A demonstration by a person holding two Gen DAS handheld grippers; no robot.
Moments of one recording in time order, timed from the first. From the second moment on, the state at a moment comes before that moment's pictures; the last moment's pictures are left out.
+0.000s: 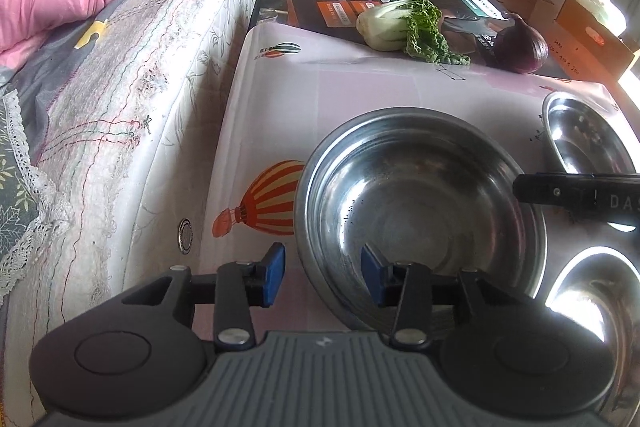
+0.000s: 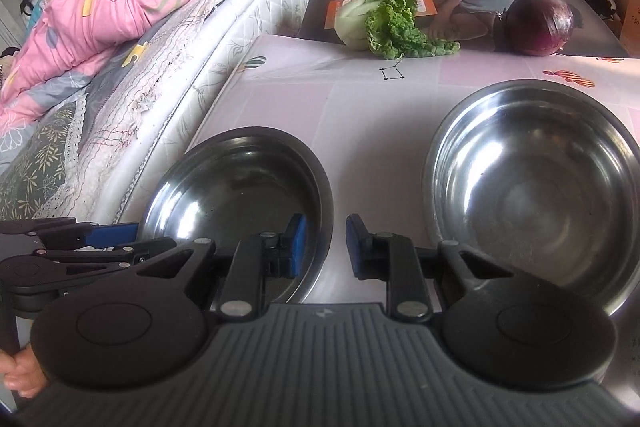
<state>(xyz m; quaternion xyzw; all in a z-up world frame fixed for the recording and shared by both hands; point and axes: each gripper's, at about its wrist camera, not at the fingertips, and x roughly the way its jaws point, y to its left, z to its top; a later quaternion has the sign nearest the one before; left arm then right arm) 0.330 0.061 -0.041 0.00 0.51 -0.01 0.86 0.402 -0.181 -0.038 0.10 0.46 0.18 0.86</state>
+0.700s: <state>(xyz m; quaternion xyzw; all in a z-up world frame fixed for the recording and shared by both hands) 0.341 0.049 -0.056 0.01 0.52 -0.01 0.85 0.406 -0.176 -0.049 0.10 0.46 0.19 0.86</state>
